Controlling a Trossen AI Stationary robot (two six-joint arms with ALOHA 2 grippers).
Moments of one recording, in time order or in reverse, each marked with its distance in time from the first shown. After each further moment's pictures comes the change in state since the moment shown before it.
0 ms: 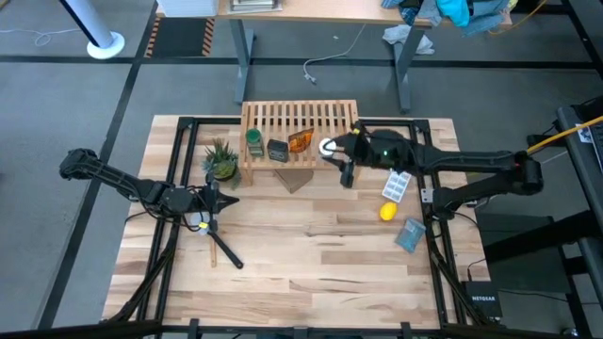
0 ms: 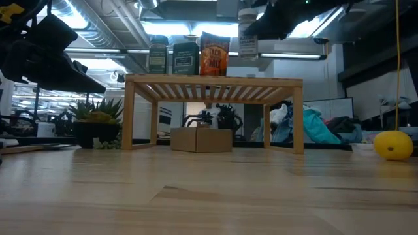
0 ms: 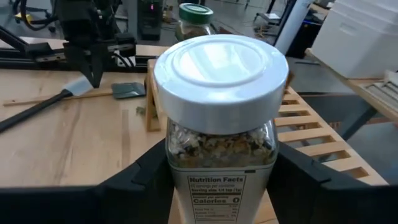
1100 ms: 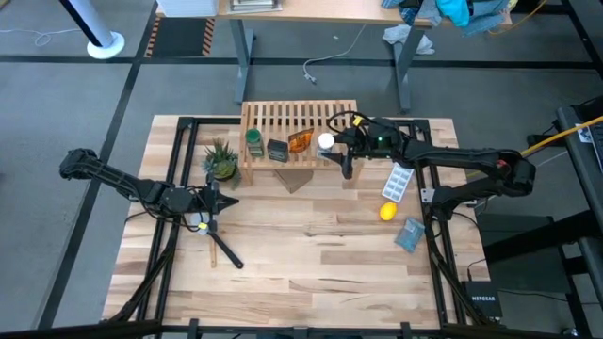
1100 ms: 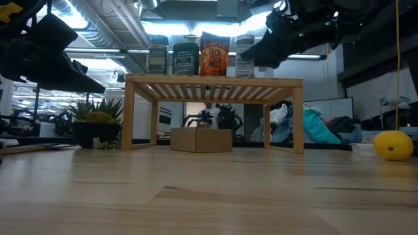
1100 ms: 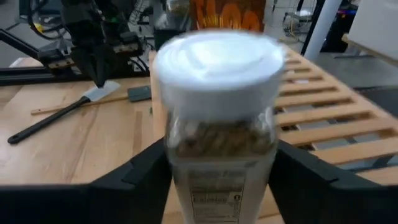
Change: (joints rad) left arm 0.000 0.000 0.000 0.002 0.019 -0.002; right arm -0.232 0.091 -0.158 0.283 -0.358 0.058
